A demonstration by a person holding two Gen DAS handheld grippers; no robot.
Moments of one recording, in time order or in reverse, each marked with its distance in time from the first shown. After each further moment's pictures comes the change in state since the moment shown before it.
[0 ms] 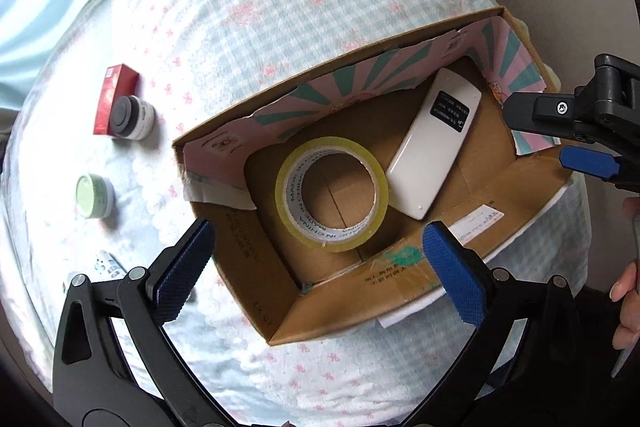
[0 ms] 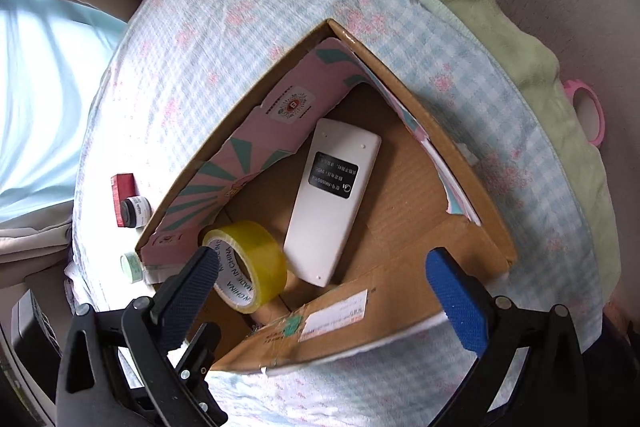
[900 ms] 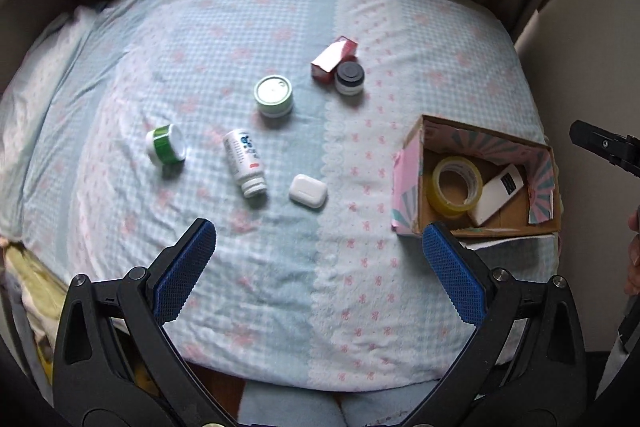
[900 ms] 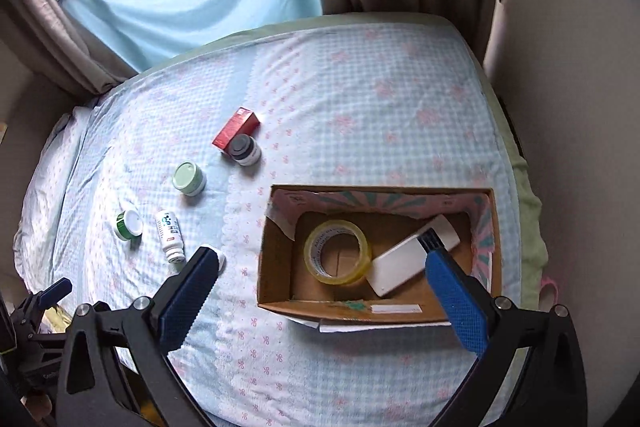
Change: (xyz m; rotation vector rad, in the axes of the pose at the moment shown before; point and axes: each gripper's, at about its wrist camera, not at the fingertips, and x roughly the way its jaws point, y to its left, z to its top) left arm -0.160 0.191 -0.191 -0.604 -0.223 0.067; right arm -0.089 0.194 -0.116 -0.765 -0.244 -0.043
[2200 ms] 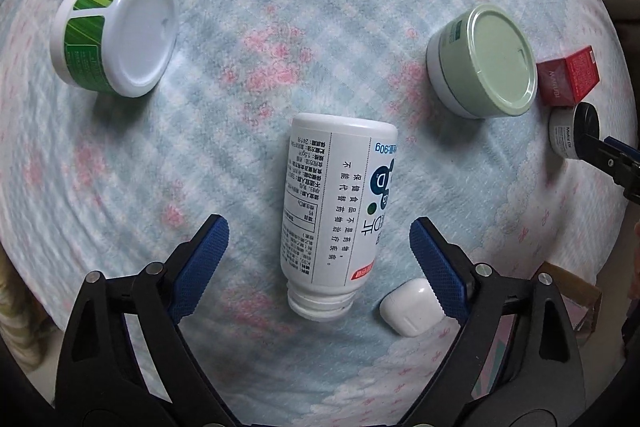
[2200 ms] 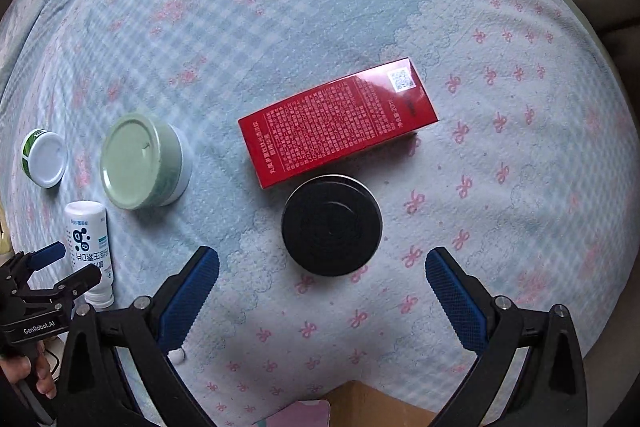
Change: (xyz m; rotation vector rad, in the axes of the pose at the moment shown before) left arm 0.311 0.153 0.051 -0.524 0.410 0.008; right arm 0.372 0.162 0.134 -0.582 0.480 -0.011
